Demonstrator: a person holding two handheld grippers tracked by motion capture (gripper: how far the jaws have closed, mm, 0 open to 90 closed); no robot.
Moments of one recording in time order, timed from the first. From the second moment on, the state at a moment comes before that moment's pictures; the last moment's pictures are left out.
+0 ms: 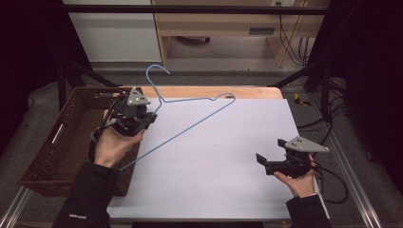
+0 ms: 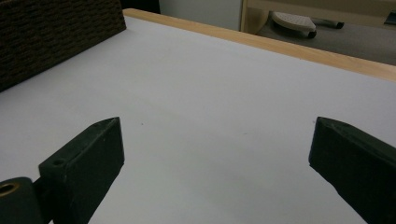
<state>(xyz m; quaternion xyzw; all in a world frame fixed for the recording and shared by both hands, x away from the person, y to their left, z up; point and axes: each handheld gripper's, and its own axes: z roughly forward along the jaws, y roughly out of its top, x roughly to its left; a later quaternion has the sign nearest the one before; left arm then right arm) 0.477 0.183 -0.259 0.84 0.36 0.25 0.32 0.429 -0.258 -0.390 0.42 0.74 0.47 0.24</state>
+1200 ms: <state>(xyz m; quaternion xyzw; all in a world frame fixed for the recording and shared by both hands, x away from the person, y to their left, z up) 0.488 0.250 -0.239 0.80 0.41 0.30 0.32 0.430 -0.255 -0.392 0.41 0.74 0.48 0.23</state>
